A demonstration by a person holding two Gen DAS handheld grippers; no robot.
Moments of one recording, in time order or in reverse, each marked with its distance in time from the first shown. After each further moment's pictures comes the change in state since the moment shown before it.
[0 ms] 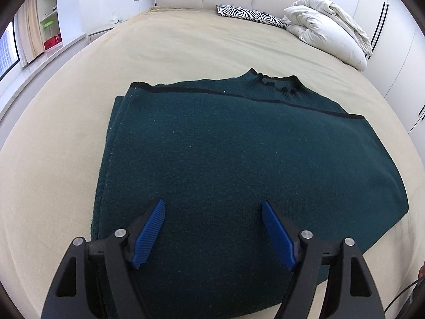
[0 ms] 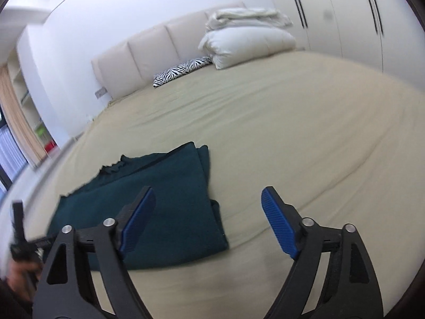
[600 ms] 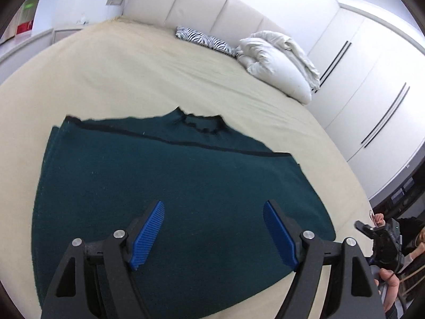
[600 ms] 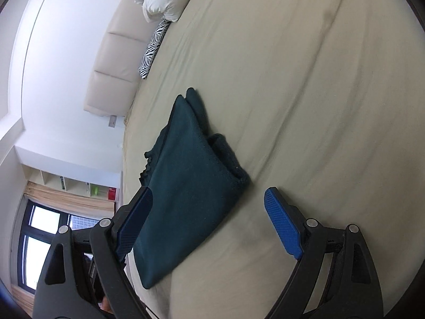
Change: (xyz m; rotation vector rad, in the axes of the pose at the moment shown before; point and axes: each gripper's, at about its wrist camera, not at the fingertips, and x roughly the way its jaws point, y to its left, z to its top) left arm -0.018 -0.016 0.027 -0.083 -0.108 -0.370; right arm 0.047 -0.074 -0.058 0.737 0.309 0.317
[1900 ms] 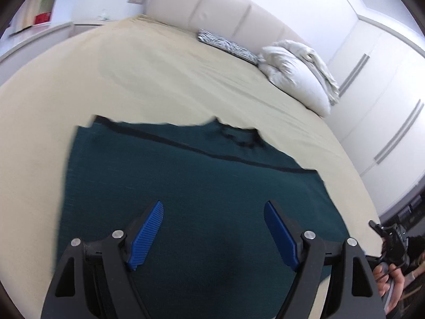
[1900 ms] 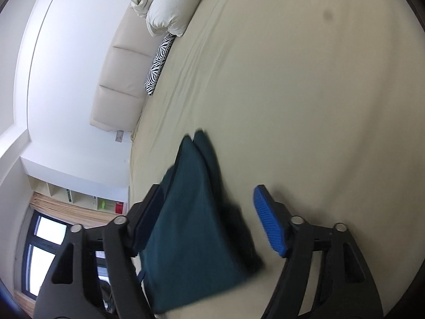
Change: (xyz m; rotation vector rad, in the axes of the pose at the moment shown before) left arm 0.016 0.031 0.011 -0.043 -0.030 0.024; right arm 0.034 0.013 0.035 0.071 -0.050 0.042
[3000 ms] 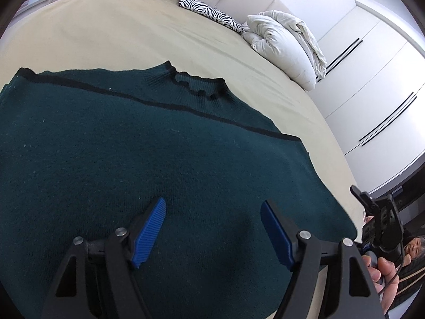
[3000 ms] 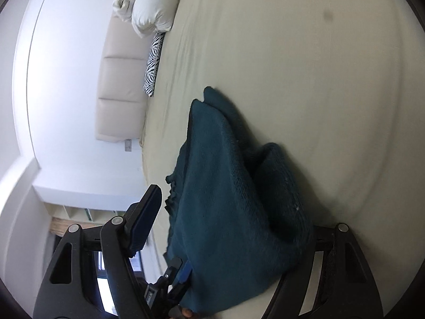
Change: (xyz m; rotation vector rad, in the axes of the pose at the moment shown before) left arm 0.063 -0.034 -0.019 -0.015 0.151 -0.097; right arm 0.080 0.036 -0.042 0.071 0.015 0.049
